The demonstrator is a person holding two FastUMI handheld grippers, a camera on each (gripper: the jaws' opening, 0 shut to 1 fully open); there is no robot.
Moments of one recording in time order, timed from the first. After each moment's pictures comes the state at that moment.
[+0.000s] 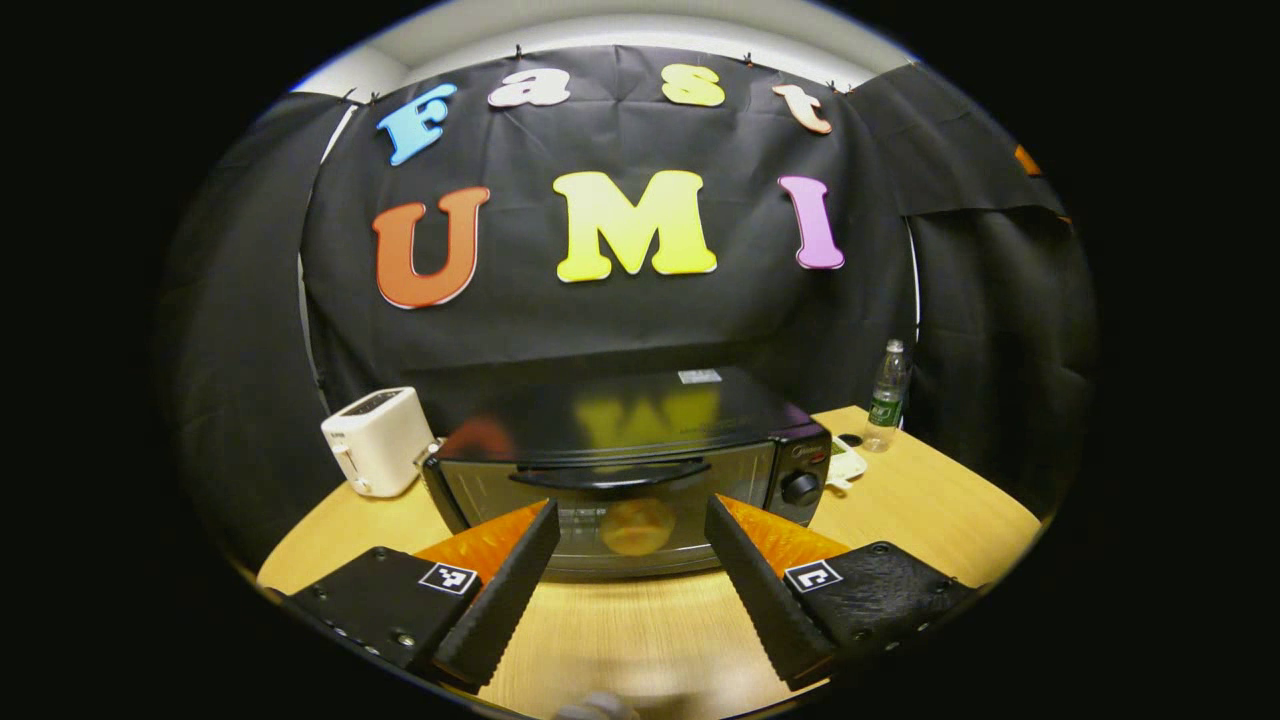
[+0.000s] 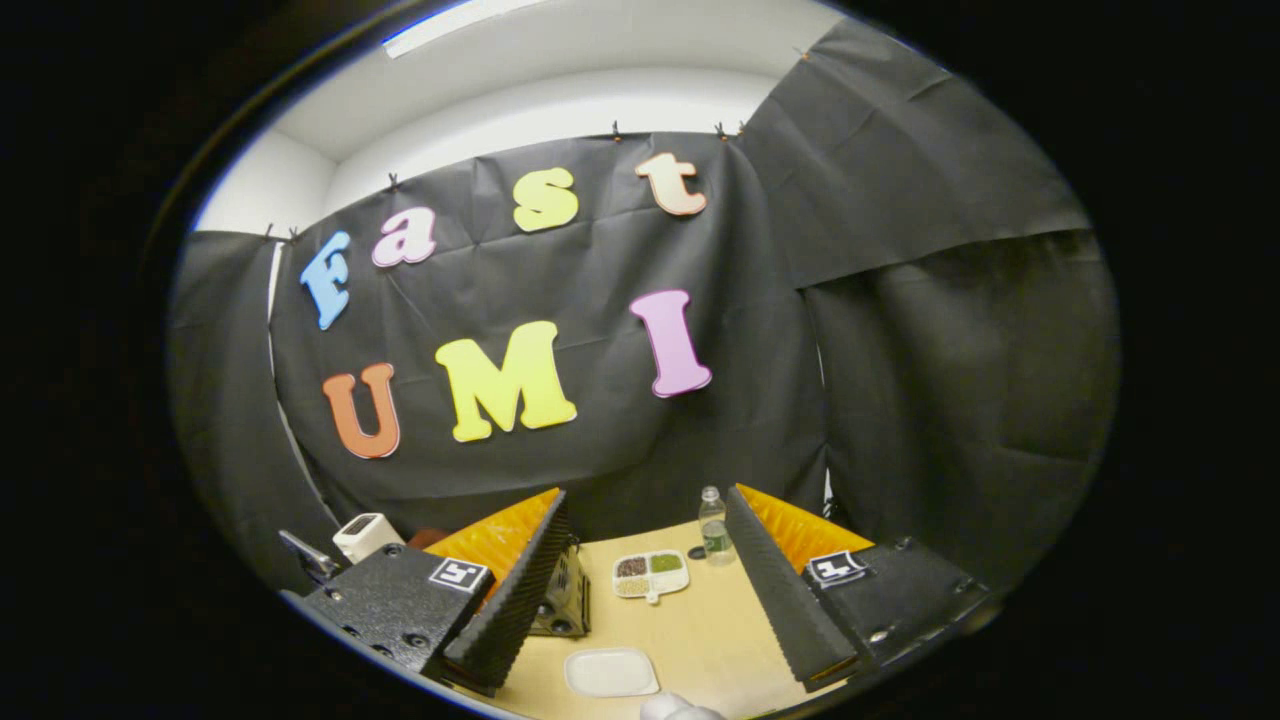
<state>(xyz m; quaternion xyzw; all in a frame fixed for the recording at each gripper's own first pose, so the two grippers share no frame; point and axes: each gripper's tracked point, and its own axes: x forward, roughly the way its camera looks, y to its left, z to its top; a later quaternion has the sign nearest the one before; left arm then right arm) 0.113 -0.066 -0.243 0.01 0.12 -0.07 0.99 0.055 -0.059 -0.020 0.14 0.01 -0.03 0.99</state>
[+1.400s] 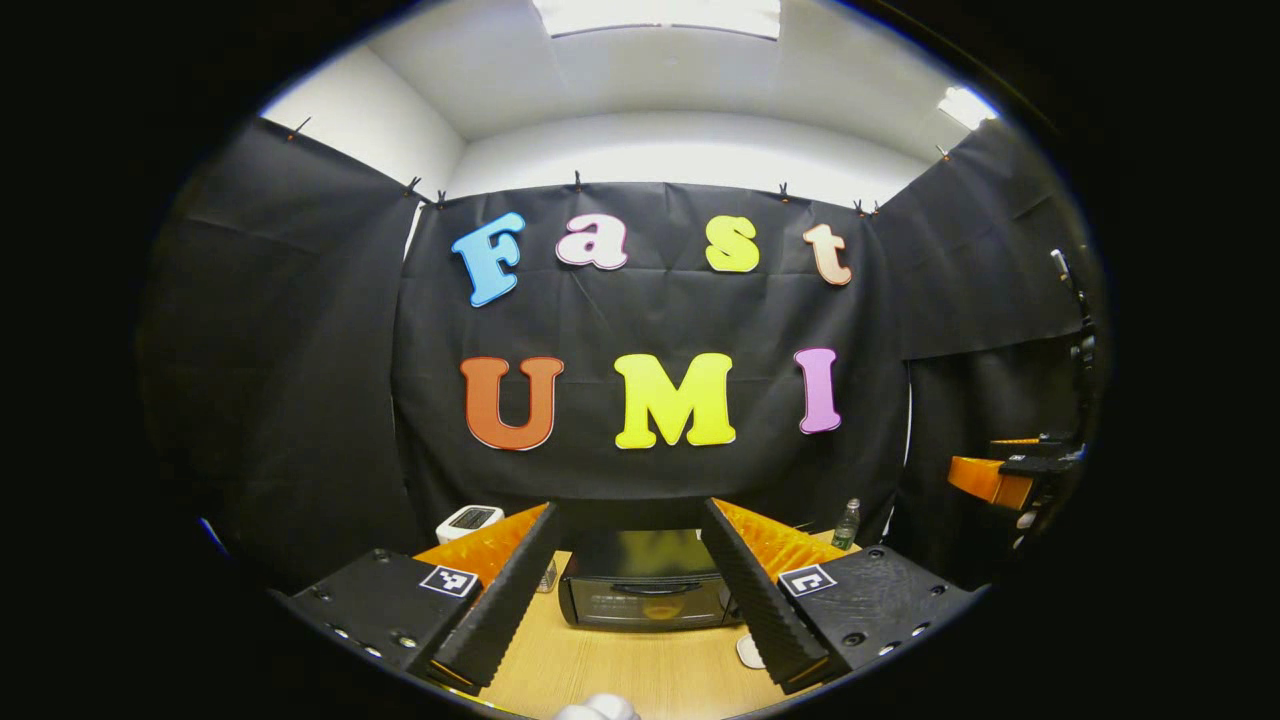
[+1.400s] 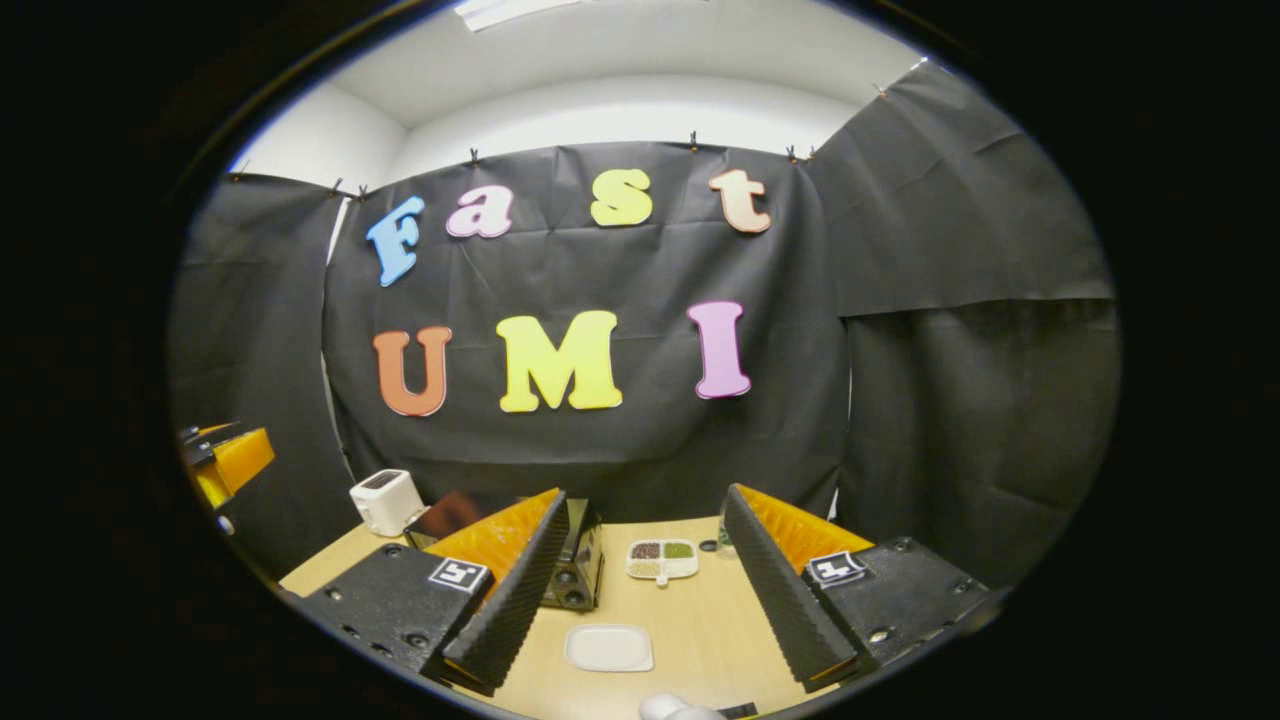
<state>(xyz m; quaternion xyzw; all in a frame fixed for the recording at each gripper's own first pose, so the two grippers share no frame) -0.033 -0.001 -0.001 -0.03 -0.01 -0.03 1.00 -0.011 -0.005 -0.014 0.06 0.01 0.01 1.00</state>
